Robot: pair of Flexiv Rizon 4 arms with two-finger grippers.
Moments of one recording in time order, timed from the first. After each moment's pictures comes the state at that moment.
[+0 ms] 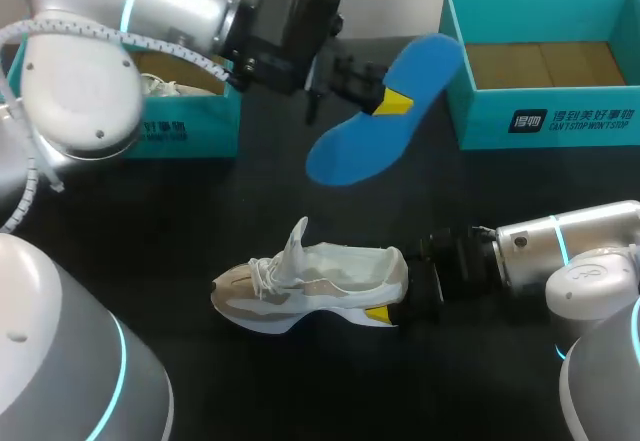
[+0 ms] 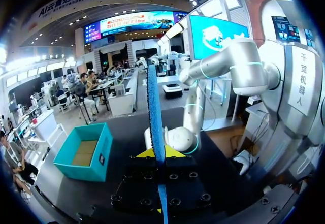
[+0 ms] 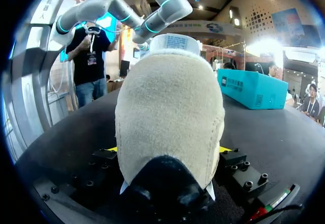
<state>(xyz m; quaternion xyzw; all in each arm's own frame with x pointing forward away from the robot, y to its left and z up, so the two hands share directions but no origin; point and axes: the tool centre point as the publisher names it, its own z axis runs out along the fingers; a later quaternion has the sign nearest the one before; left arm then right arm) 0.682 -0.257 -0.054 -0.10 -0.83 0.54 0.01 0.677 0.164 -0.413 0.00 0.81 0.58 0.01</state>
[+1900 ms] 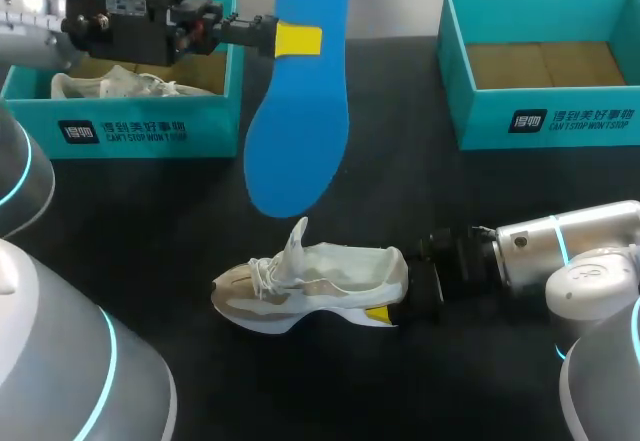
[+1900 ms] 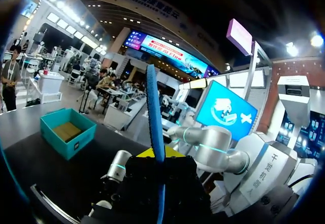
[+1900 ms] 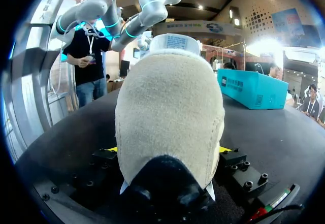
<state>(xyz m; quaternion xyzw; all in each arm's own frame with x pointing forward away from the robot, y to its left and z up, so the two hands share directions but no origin) 0.629 -0.171 0.062 0.14 -0.72 0.65 0.18 0.677 0.164 -0.413 0.00 0.81 0.58 0.01</state>
